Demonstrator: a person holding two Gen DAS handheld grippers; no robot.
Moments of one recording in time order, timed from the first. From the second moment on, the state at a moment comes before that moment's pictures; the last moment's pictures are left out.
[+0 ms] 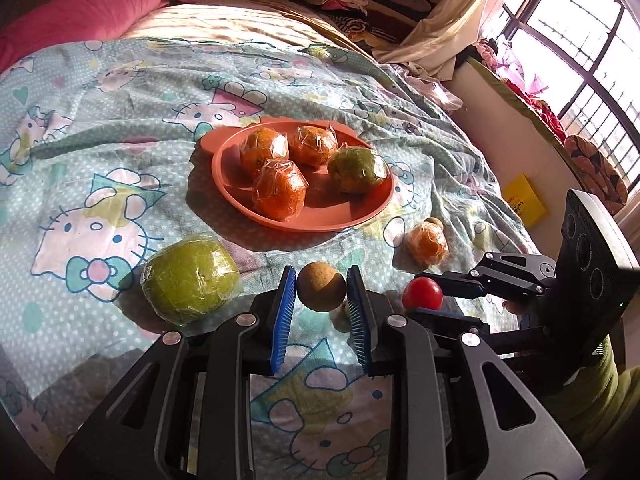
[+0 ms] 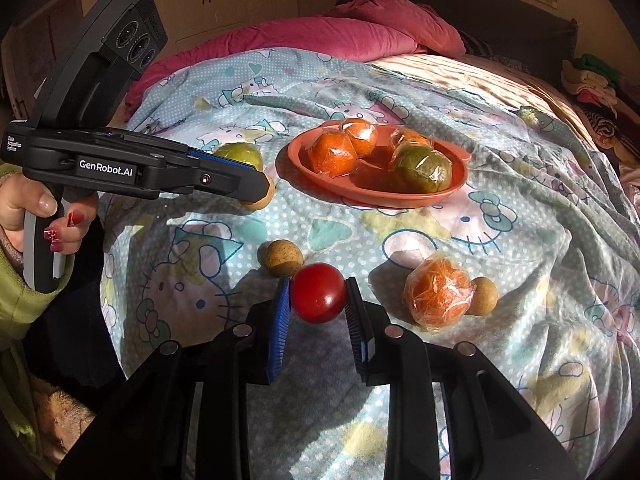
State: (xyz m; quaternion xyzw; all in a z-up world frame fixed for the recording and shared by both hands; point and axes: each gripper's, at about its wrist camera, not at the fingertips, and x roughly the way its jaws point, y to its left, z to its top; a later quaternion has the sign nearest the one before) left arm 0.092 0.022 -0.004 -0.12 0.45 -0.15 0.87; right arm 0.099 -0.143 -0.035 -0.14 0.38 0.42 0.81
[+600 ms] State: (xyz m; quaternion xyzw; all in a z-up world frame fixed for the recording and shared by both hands) left arm 0.108 0.016 0.013 -0.11 0.43 -0.14 0.88; right arm 0.125 -0.163 0.000 -0.11 0.36 0.40 0.84
